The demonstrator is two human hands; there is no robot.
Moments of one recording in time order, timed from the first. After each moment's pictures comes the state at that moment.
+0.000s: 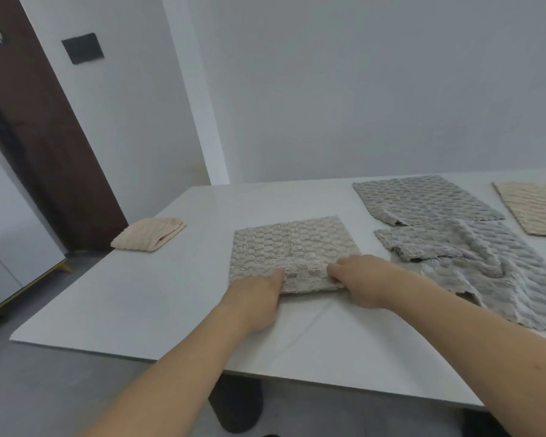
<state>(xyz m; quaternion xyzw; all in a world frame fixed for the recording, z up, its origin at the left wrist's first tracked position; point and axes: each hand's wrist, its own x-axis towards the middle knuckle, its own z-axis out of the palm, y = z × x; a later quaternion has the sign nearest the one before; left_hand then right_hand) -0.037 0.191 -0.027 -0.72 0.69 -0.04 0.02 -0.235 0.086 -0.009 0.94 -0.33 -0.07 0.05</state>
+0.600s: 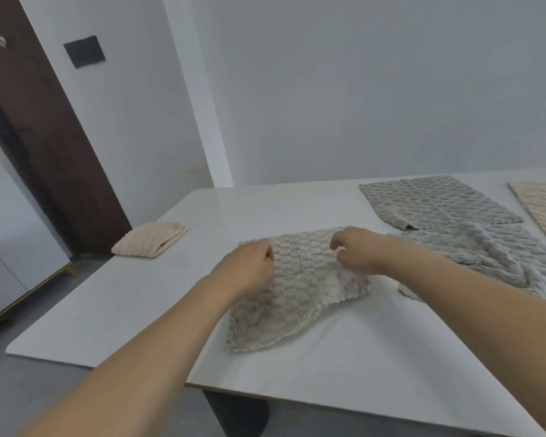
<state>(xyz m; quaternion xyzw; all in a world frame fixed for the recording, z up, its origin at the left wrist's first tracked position) -0.017 0.166 0.025 -0.77 0.62 0.08 -0.13 -0.210 0.048 0.023 0.88 -0.44 0.03 -0.14</state>
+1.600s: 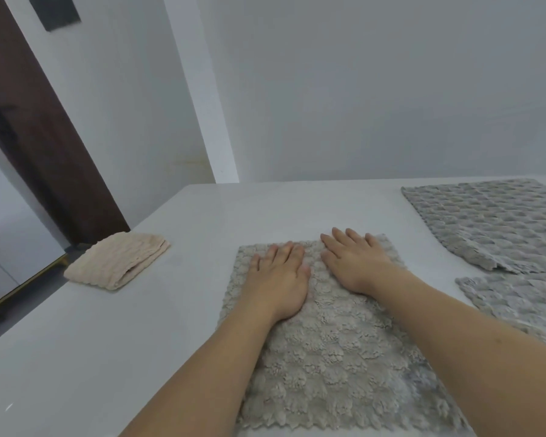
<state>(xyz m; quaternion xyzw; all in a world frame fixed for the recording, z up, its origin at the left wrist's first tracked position) 0.037 0.004 -0.059 -0.78 0.61 0.06 -0.07 -0.101 -0.102 -0.058 0.89 -0.44 0.01 -0.08</state>
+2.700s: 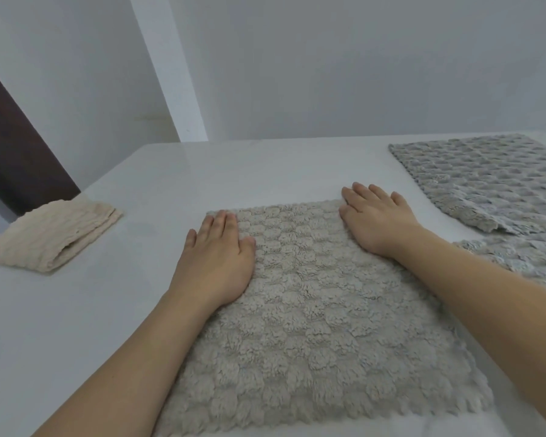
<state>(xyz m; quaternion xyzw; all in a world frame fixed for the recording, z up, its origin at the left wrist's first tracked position) 0.078 0.019 -0.069 -0.83 0.55 0.04 -0.06 -0.137 -0.127 -0.063 0.85 -0.52 0.05 -0.08</state>
